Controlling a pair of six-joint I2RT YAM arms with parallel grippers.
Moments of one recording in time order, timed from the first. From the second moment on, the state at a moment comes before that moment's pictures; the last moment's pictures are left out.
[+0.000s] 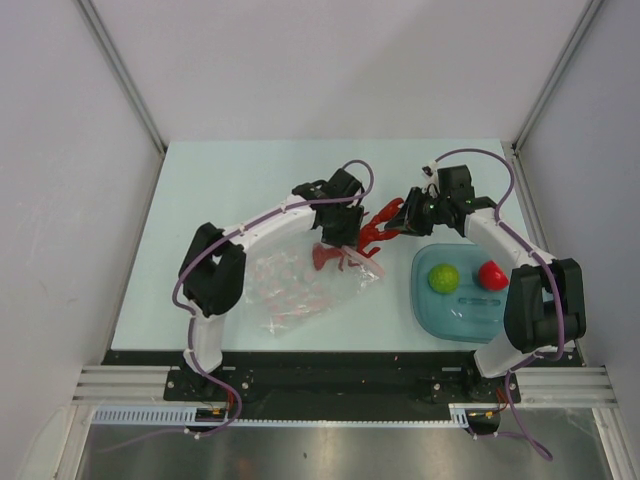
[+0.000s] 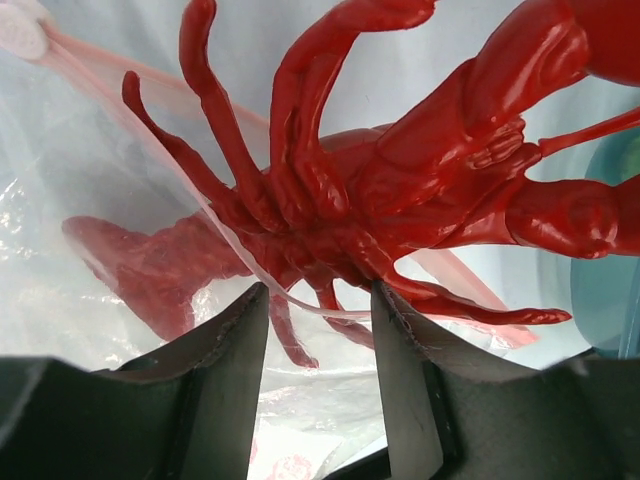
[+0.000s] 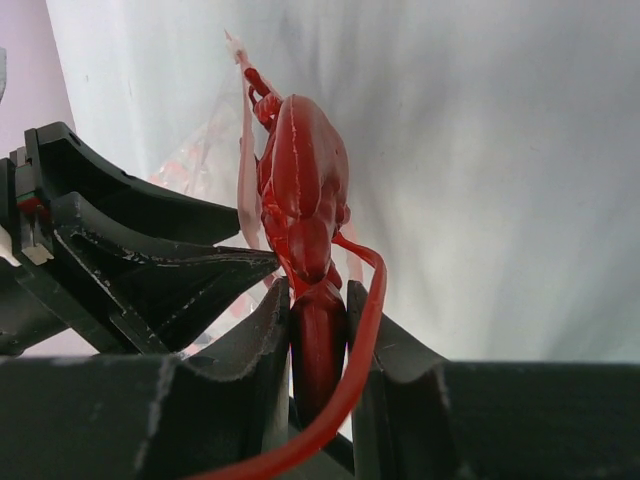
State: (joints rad) left arm -0.74 1.99 1.66 -0.74 0.06 -0.48; right arm 0.19 1.56 1.13 -0.40 -0.53 0.55
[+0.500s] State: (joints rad) left arm -0.74 2.00 1.63 -0.64 0.11 -0.46; right arm 0.20 1.56 1.13 -0.40 -0.51 0.55
